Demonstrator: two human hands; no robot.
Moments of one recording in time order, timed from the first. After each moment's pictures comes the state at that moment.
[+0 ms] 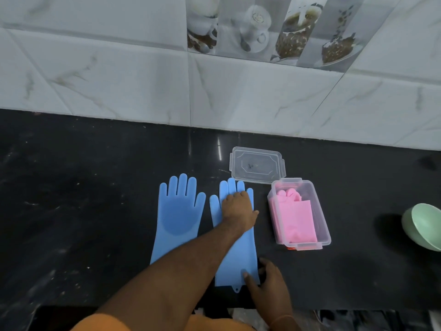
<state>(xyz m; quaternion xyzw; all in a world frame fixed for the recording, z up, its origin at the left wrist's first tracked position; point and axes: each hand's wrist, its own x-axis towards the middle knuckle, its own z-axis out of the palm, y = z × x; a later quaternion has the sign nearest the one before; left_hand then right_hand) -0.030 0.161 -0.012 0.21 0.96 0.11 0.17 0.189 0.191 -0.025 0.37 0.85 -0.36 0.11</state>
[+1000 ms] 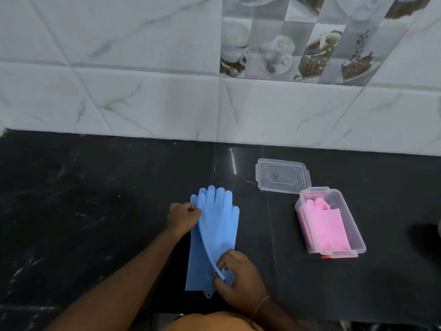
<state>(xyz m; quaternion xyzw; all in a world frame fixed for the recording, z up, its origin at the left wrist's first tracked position) -0.095 -0.083 -0.003 -0.07 0.89 0.39 0.21 0.108 0.067 0.003 0.00 0.92 -0.40 -0.04</state>
